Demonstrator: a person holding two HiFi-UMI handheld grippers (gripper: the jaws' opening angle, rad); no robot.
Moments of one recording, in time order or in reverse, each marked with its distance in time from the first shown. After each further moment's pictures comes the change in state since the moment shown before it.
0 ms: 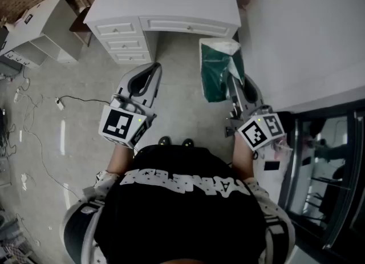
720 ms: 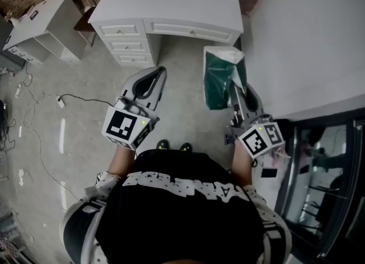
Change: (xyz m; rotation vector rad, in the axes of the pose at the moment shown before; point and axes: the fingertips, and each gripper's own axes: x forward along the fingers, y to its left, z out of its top) left arm 0.008 -0.010 0.000 -0.010 -0.004 0.004; right arm -0.010 -0.008 0.001 0.031 -0.007 0.009
